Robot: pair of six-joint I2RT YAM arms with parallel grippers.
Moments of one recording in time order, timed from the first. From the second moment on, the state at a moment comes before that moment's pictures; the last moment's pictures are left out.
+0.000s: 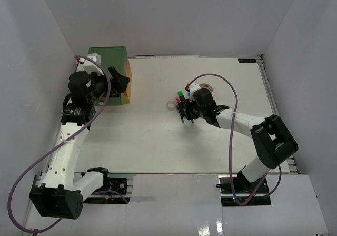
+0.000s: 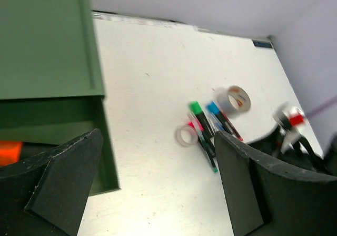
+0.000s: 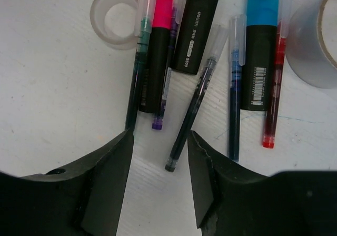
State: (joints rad) left arm -0.05 1.05 1.10 -0.27 0.27 -0.35; right arm 0.64 1.55 0.85 0.03 0.02 0.10
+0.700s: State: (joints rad) left arm -0.16 0.99 0.85 -0.10 0.37 -0.26; right arm 0.62 1.82 1.03 0.02 -0.02 0.02
